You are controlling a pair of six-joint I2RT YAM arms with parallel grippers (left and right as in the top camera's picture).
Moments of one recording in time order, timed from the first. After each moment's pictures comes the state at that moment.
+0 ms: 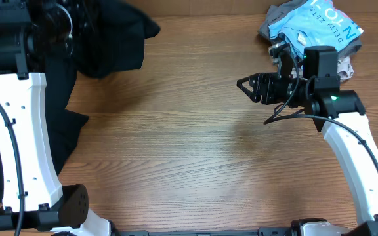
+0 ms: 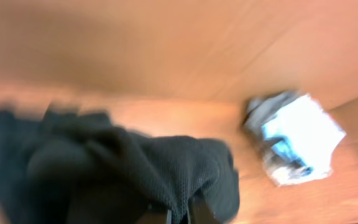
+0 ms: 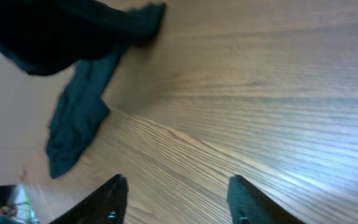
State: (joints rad) left arm 0.06 1.76 2.28 -1.12 0.39 -0.22; right arm 0.09 1.44 1.20 -0.57 -0.71 0.18
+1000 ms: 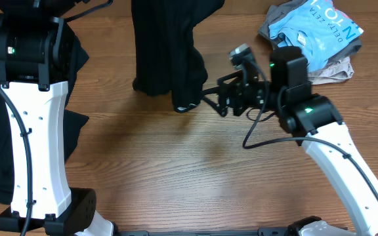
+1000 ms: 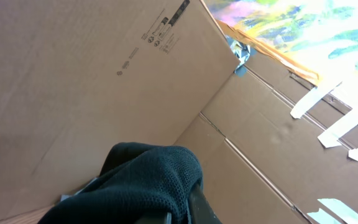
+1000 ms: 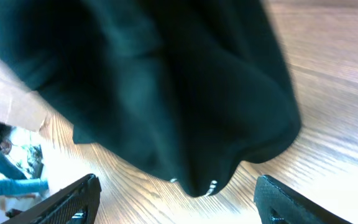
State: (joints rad) left arm -0.11 1.76 2.37 -0.42 0.75 -0.78; right arm 0.34 1.39 1.21 -0.45 -0.69 0.11
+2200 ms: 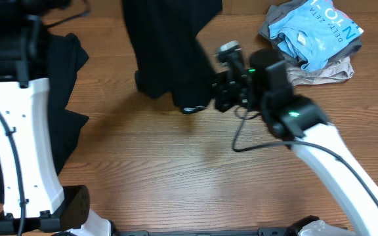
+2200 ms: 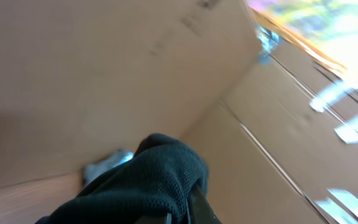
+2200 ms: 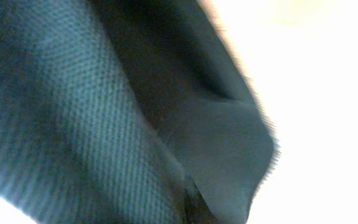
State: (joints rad) left arm 0.03 1.76 2.37 -0.57 0.88 -0.73; right arm 0.45 1.39 1.25 -0.42 -0.41 0.19
